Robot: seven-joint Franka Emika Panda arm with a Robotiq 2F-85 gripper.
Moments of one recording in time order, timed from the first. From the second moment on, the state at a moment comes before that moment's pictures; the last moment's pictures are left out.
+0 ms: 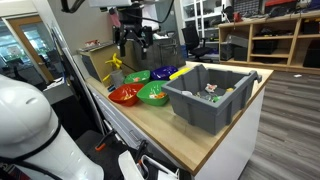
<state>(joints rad) -0.05 -0.53 -0.26 -2.43 -0.01 1.72 -0.31</state>
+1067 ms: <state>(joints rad) -0.08 0.02 -0.24 -2.20 0.10 2.31 -0.21</state>
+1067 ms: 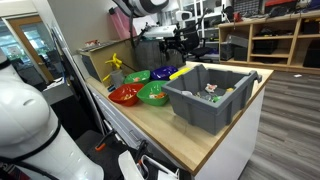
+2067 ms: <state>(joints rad) -0.24 0.38 -0.24 -1.86 0.10 2.36 -0.05</state>
